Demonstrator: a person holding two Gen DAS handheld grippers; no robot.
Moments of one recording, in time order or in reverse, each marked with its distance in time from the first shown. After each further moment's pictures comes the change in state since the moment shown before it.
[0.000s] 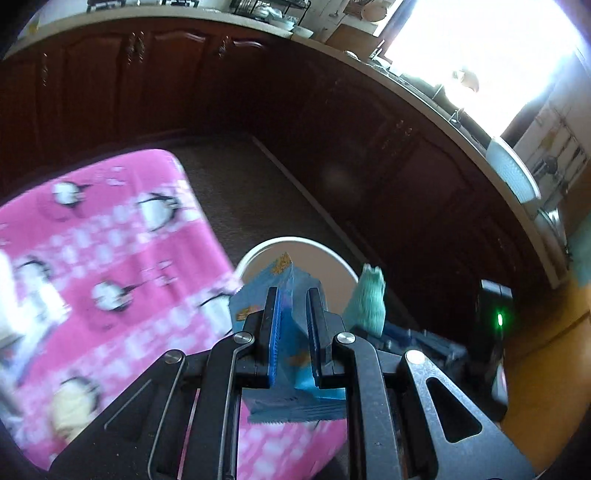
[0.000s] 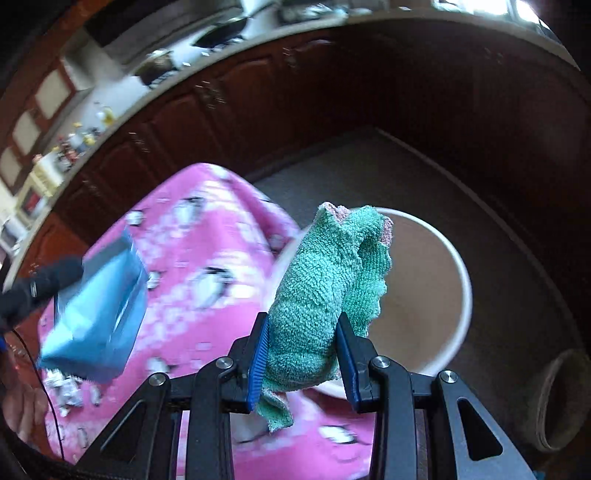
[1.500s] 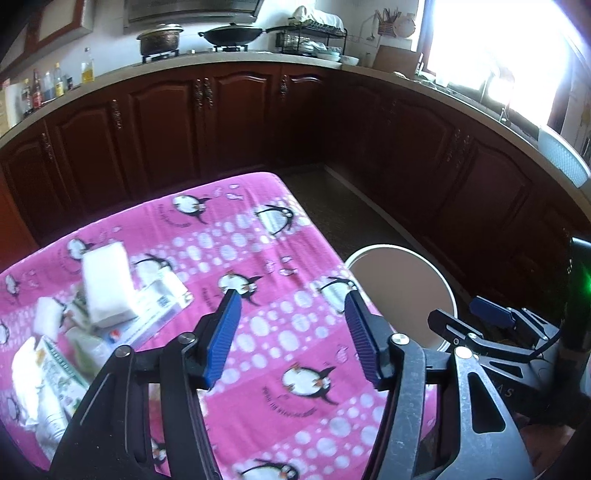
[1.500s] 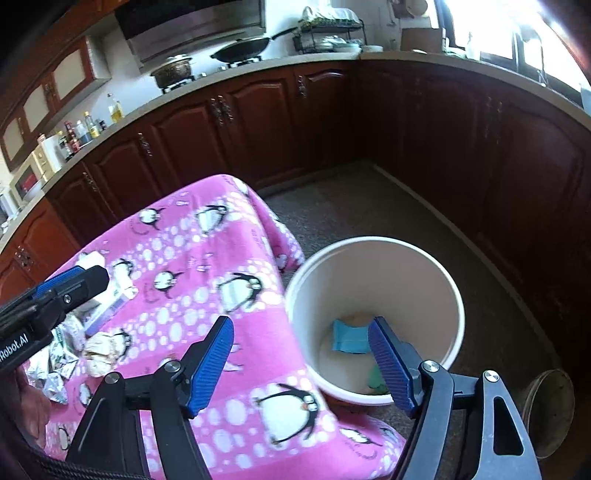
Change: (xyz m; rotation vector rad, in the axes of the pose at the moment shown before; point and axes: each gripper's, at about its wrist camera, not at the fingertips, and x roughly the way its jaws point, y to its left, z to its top) left arm -0.069 0.044 -0.061 0.078 -0.156 0.356; right arm -0.037 0.073 -0.029 -0.122 -0.138 -0.076
